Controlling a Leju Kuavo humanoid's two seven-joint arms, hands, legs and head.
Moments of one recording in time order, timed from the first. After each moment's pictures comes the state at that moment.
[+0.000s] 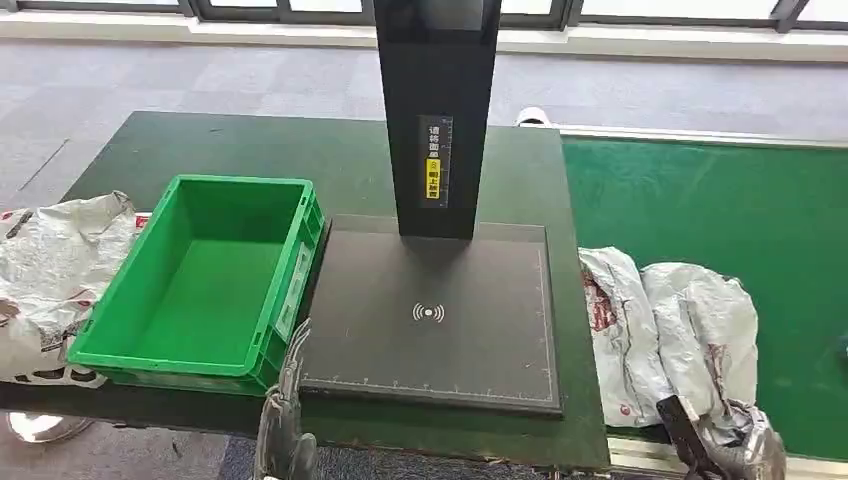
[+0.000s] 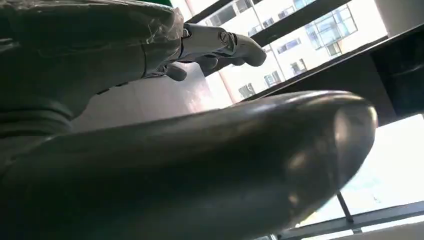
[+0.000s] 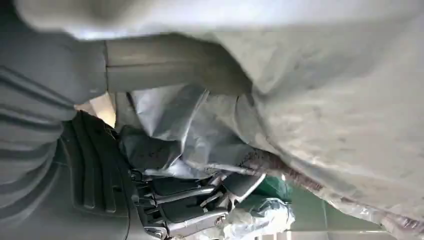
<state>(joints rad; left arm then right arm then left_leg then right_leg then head) 0.31 -0.10 -0.44 -1.62 -0.29 0.50 -0.70 -0.09 -0.04 -0.60 -0.71 1.29 -0.50 -0.33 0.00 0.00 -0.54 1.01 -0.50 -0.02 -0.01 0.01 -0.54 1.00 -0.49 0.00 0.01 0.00</state>
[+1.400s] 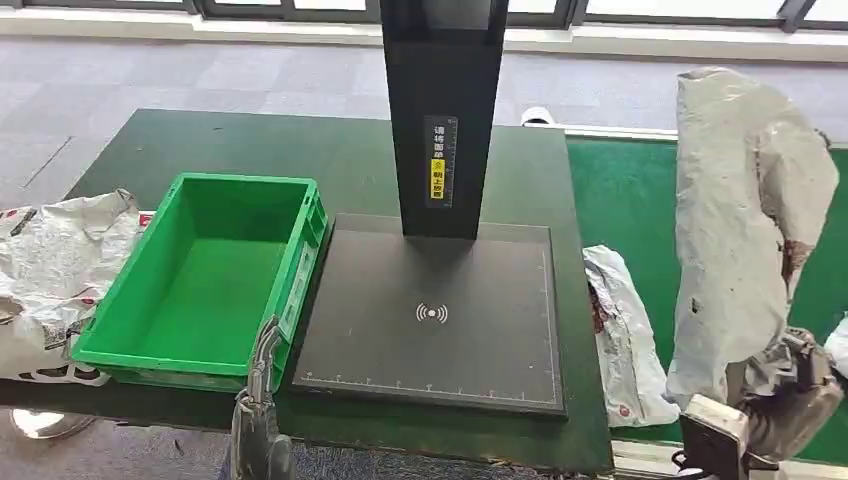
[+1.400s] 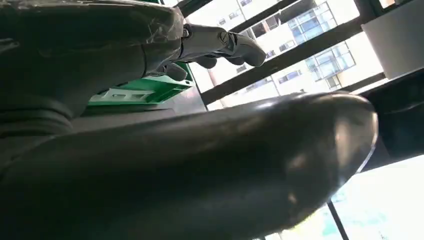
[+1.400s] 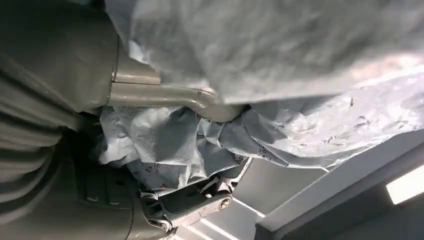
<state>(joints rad) 0.36 -0.13 -0.39 -1.72 -0.33 0.54 -0.70 0.15 0.08 -0.13 -1.72 0.58 -0.70 -0.70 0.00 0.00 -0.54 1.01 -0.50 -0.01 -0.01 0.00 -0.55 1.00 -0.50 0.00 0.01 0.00</state>
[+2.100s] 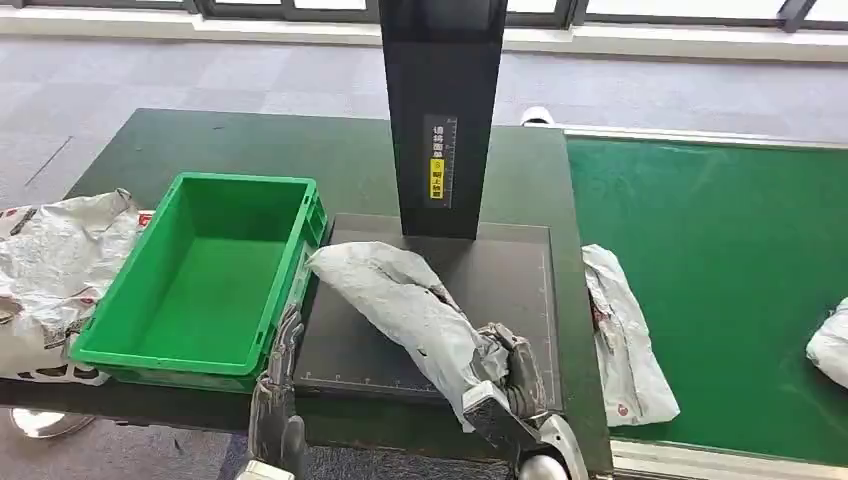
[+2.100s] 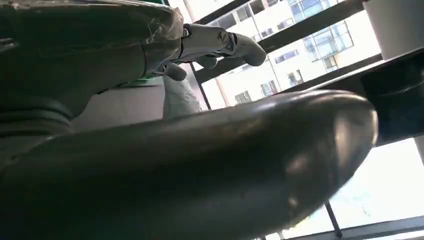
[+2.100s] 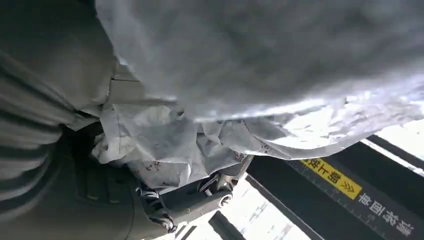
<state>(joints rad) 0.30 -0.16 -0.37 -1.66 -0.30 0.41 -0.70 -0.02 0.17 0.33 -1.18 0.63 -0.31 -0.64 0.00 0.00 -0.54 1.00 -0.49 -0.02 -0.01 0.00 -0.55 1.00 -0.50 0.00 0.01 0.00</state>
